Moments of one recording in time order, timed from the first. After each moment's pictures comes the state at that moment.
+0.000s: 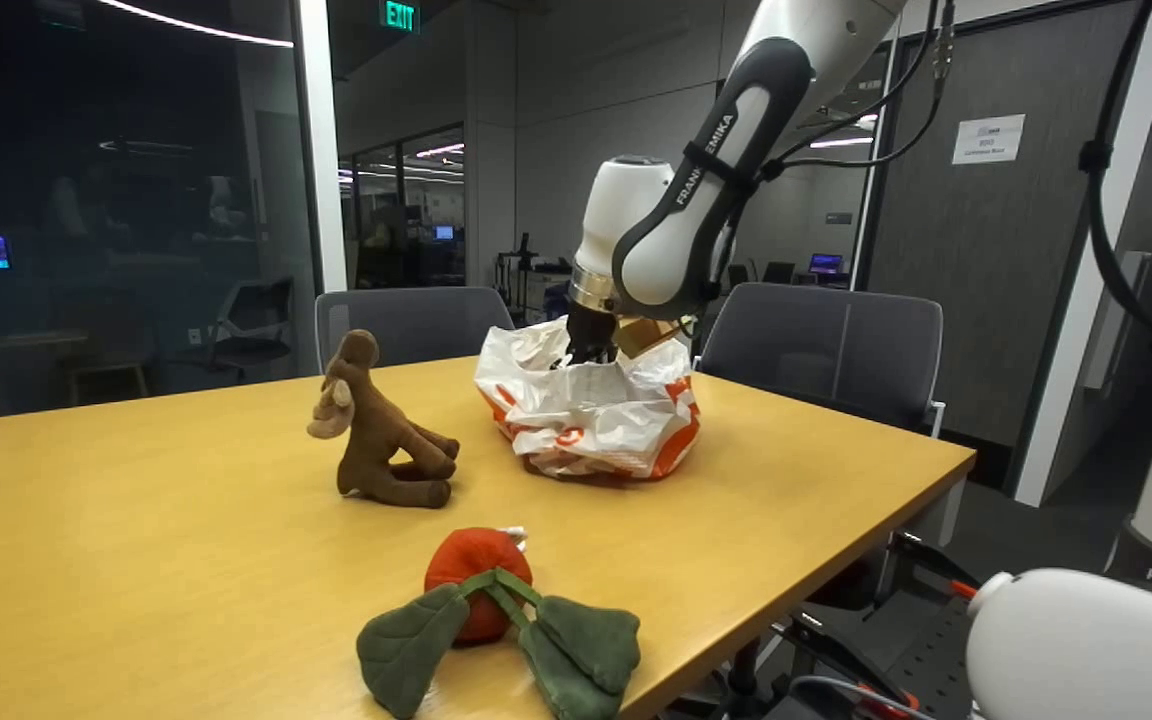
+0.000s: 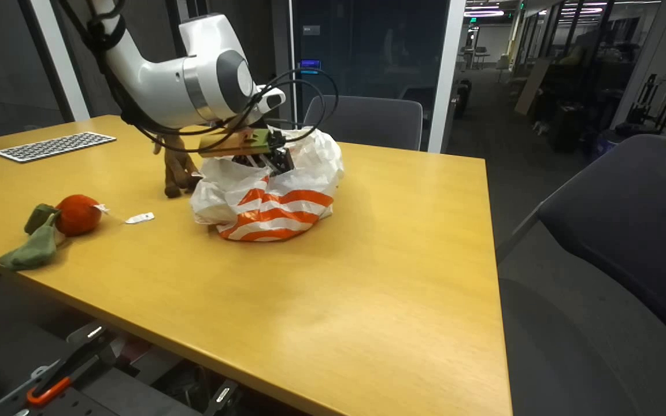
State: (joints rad) arm 0.36 0.33 -0.19 -2.26 -0.34 2.95 0.20
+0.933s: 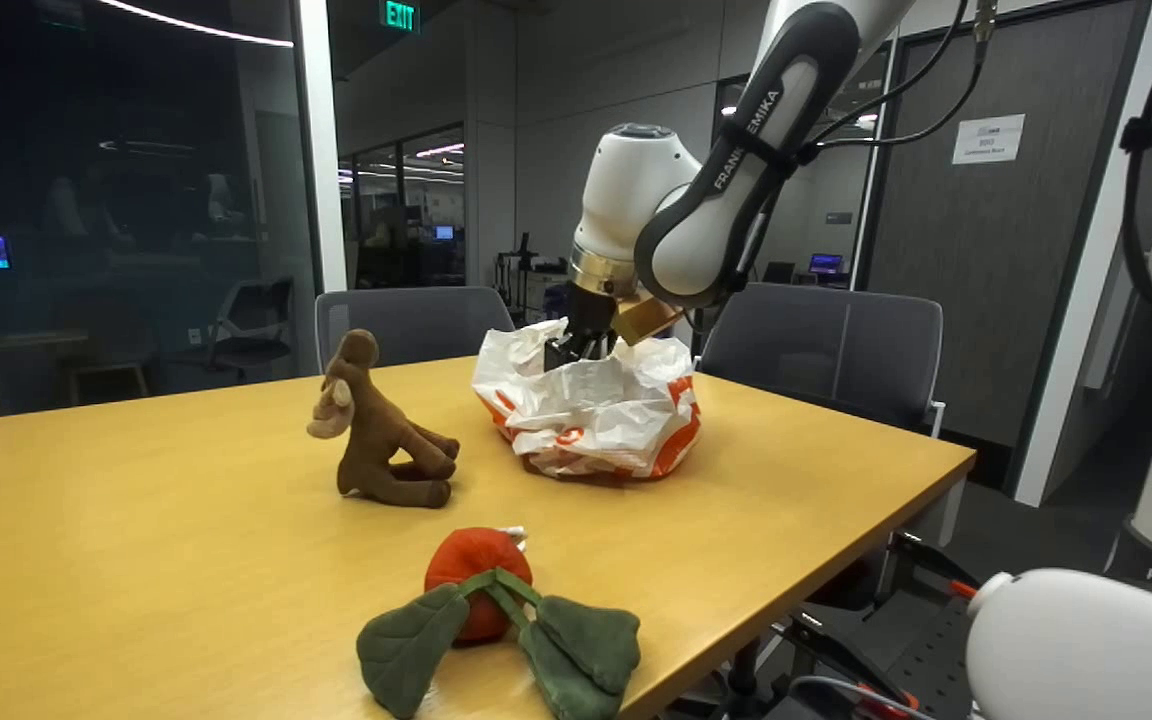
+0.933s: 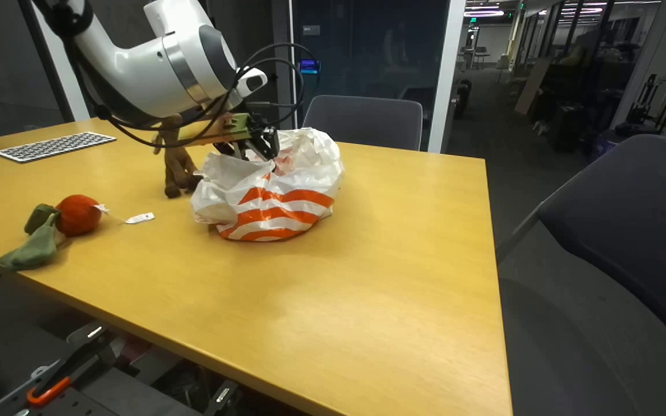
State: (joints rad) arm 0.54 0.24 -0.35 -2.32 -0.52 2.95 0.42
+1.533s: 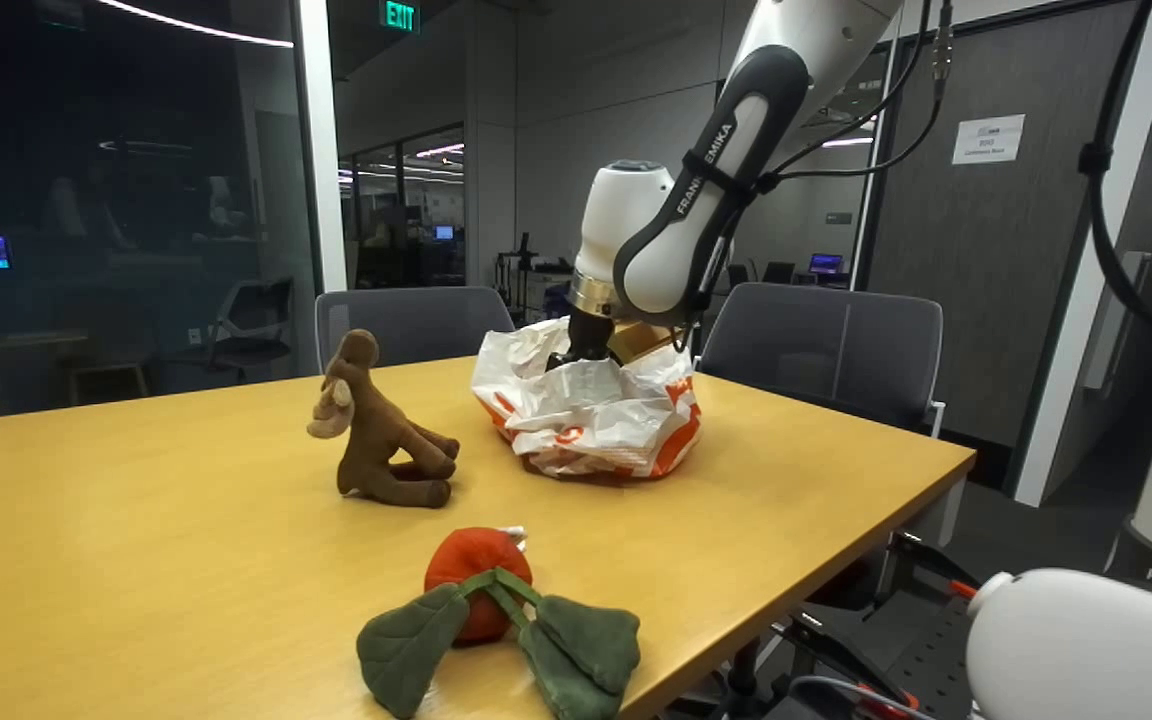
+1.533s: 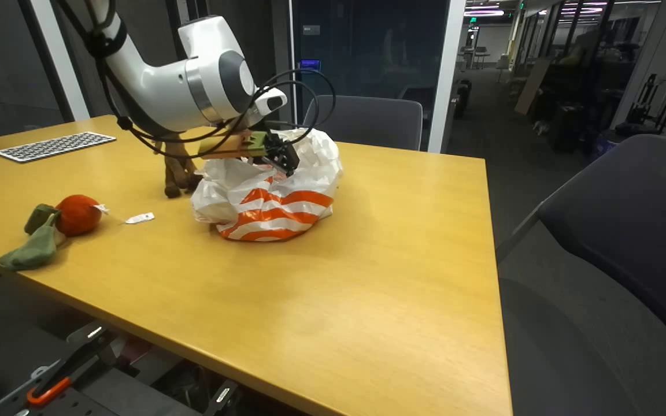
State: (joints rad) arm 0.40 0.35 -0.25 -2.25 -0.36 2.94 0.30
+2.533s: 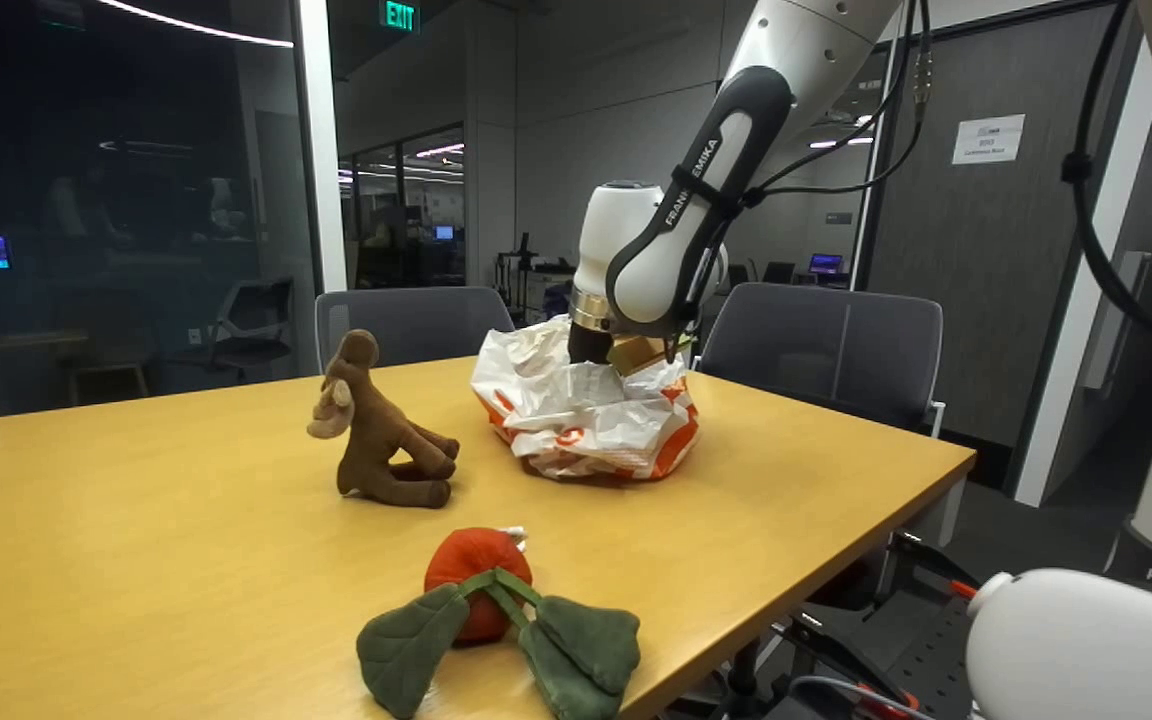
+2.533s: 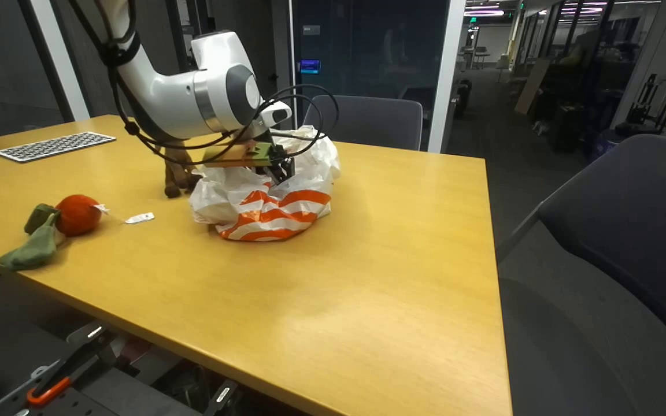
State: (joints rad) arm 0.29 0.40 -0.13 -2.22 -0.32 2.92 0.24
